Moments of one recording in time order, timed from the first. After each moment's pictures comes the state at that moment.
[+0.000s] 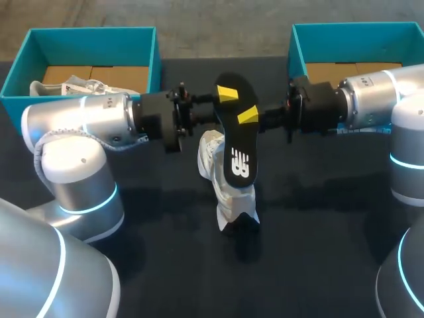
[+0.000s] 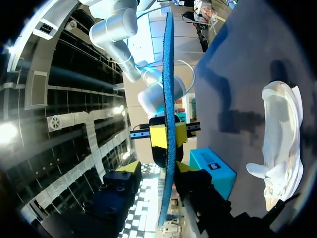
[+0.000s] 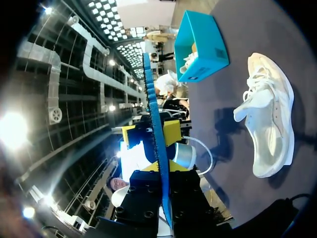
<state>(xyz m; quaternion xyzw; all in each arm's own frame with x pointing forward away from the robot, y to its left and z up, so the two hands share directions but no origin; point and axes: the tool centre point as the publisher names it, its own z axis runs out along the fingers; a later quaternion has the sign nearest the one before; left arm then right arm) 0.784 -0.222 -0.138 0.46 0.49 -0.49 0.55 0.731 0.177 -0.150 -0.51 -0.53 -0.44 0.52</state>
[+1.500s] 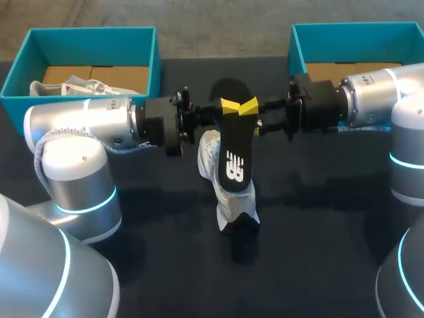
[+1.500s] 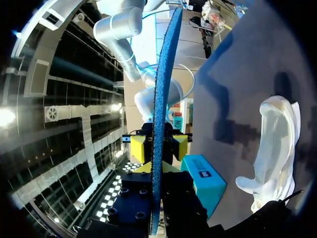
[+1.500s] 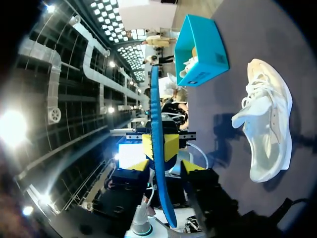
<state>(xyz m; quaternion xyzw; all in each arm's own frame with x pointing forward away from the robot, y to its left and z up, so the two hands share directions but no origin) 0.778 -0.225 -0.154 0.45 0.52 -0.52 0.51 0.740 0.173 -0.151 -0.51 -0.53 -0.45 0.51</state>
